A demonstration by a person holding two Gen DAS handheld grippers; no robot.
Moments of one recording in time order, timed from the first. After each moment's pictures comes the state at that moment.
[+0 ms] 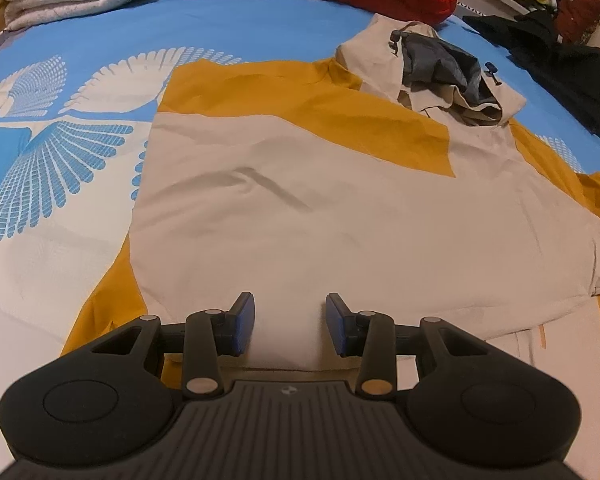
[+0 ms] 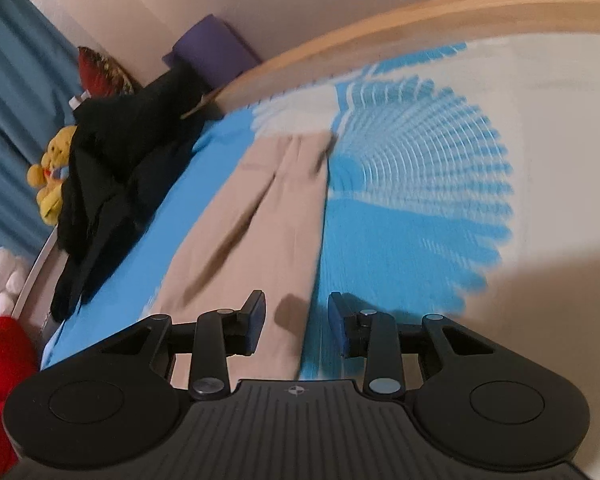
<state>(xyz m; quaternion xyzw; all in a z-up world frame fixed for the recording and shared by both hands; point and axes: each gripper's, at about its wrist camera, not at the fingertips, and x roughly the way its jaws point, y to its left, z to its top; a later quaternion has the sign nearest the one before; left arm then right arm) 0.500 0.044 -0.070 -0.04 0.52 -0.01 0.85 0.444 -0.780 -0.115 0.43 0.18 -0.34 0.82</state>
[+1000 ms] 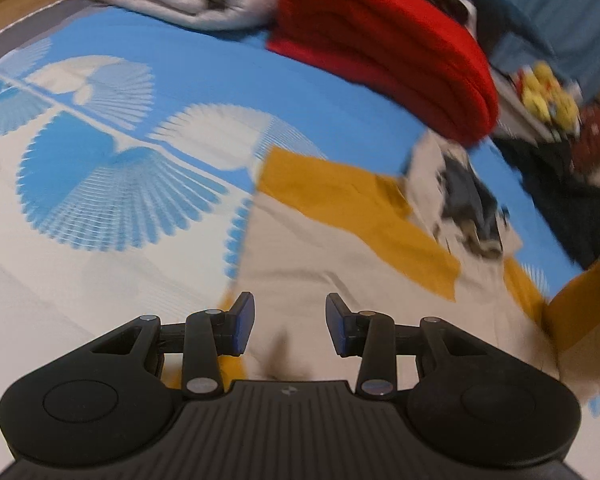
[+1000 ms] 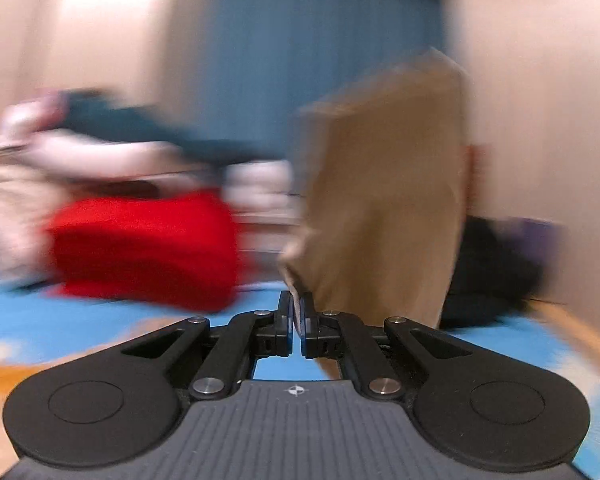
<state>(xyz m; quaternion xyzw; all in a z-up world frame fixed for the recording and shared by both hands) 0.491 0.154 0.005 -0.19 0.46 0.04 0.87 0.481 -0.361 0.096 -0.01 0.12 -0.02 0.99</state>
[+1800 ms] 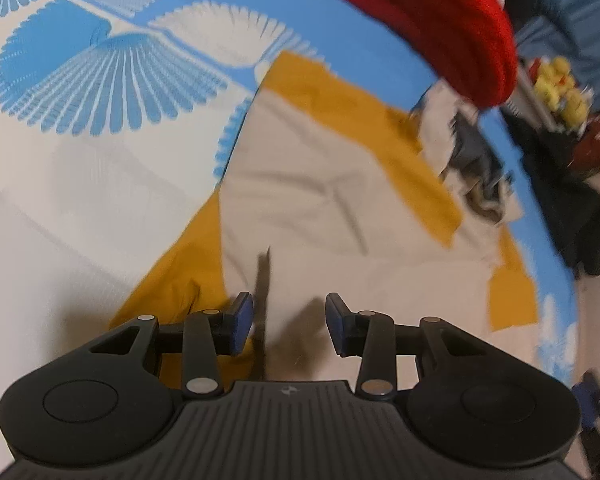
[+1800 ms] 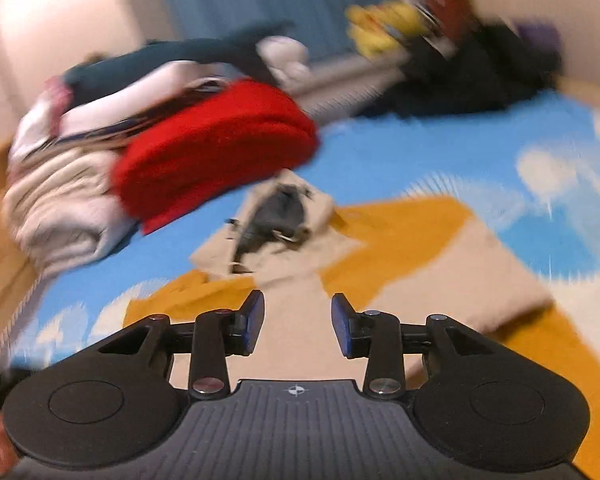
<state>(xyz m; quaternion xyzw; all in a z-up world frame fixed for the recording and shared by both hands) 0.485 0.141 -0.054 -0.26 0.54 0.01 0.80 0.395 -0.292 0.033 0.23 0.29 -0.04 0.93</state>
